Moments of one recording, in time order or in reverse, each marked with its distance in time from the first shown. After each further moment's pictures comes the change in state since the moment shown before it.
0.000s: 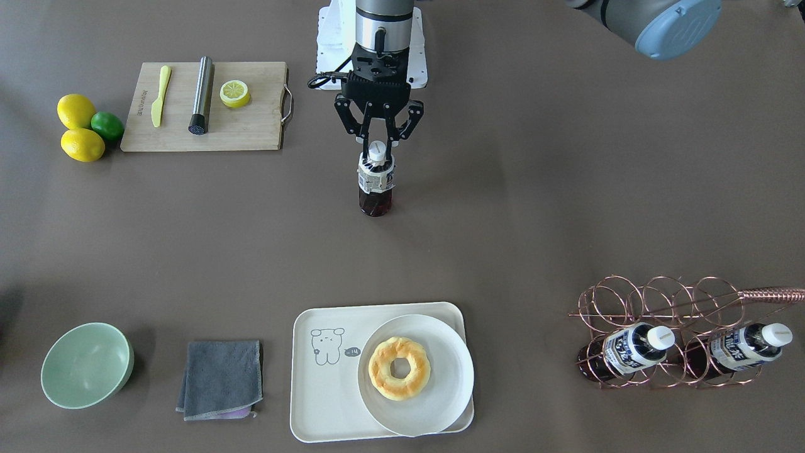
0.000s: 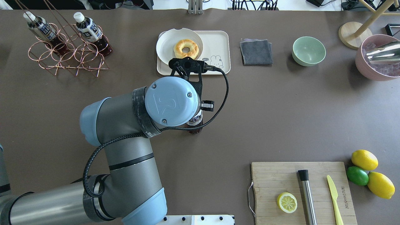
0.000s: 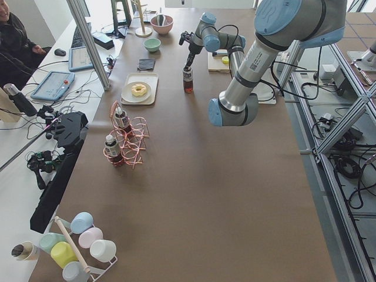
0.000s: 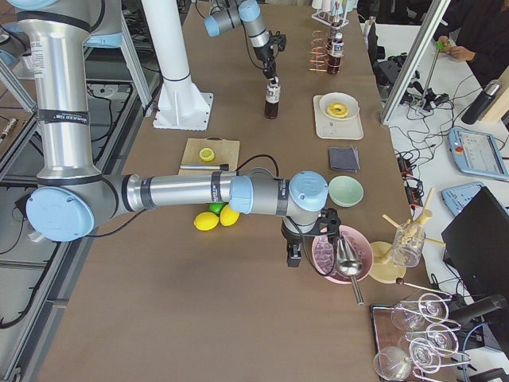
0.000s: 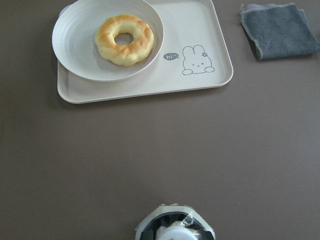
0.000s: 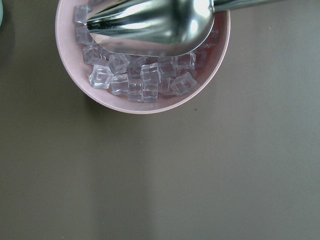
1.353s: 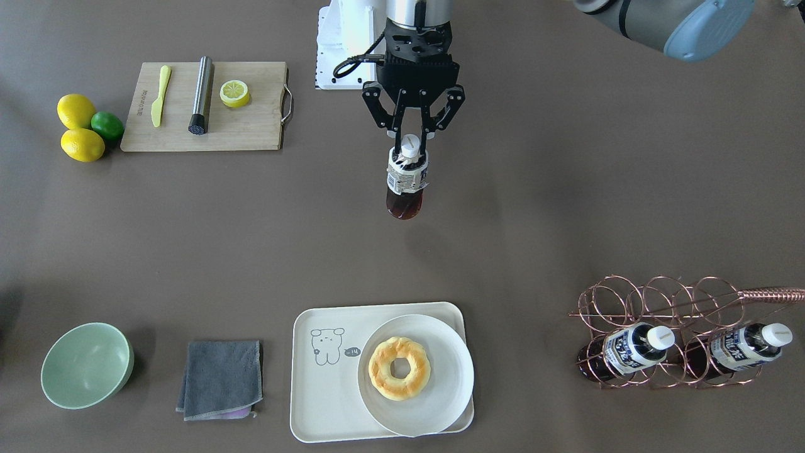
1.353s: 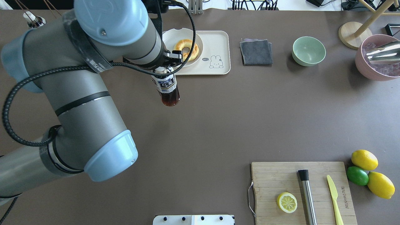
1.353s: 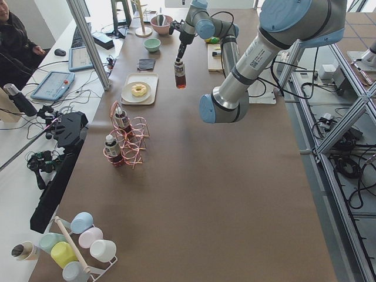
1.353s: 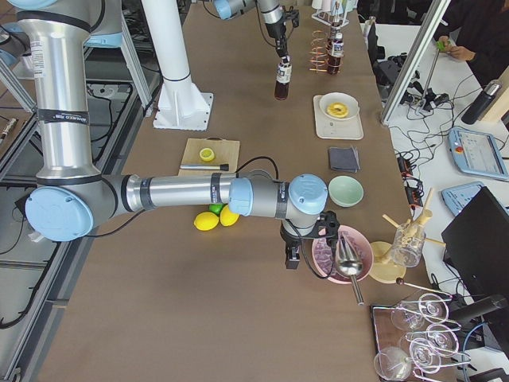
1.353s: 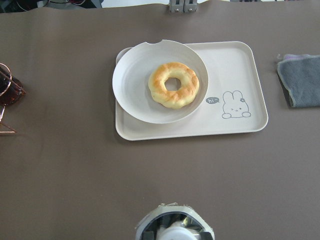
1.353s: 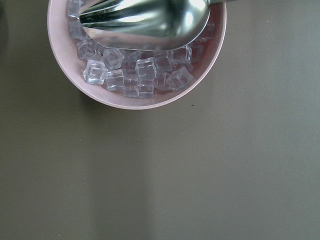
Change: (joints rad) left arm -0.137 -0.050 -0.083 0.175 -0.102 0.046; right arm 0.000 -0.006 -0.008 0.001 0.000 -0.001
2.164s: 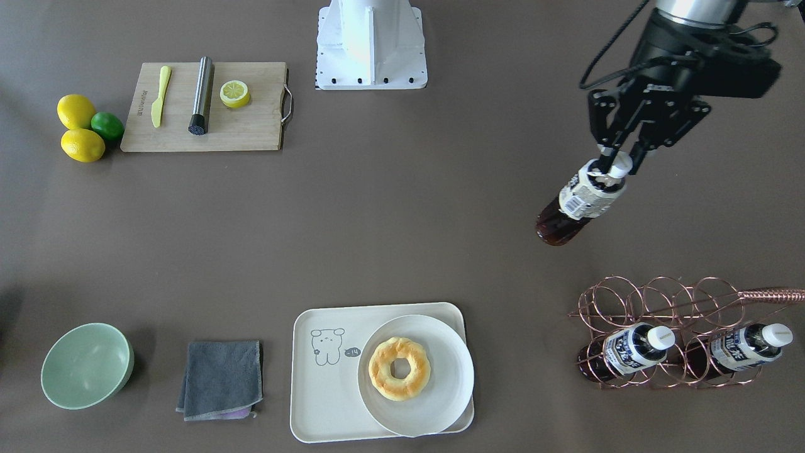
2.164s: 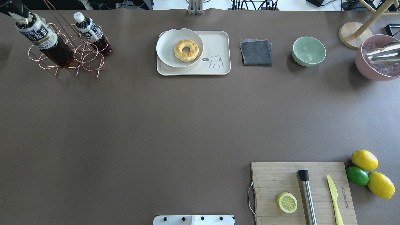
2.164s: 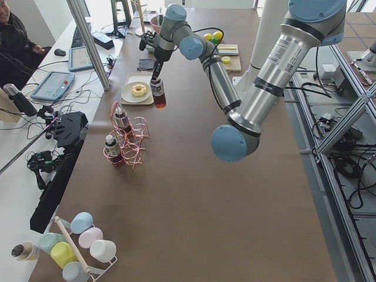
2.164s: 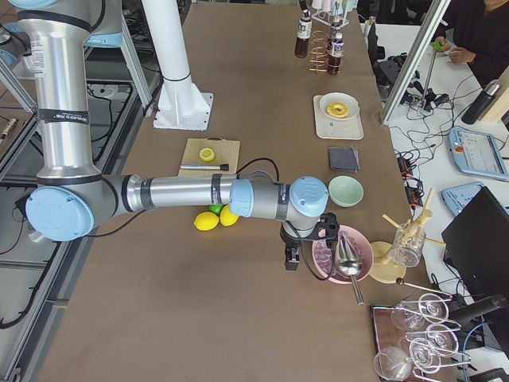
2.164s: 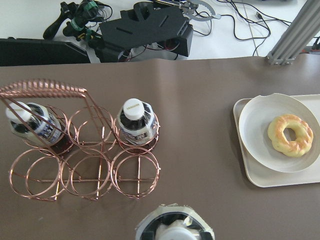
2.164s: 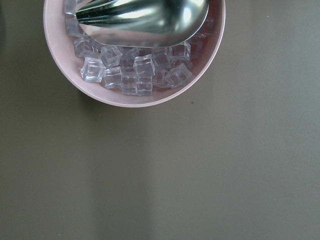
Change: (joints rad) left arm -0.429 0.345 -0.186 -0.135 -0.320 0.225; right arm 0.000 0.001 -0.011 -0.003 0.007 -0.002
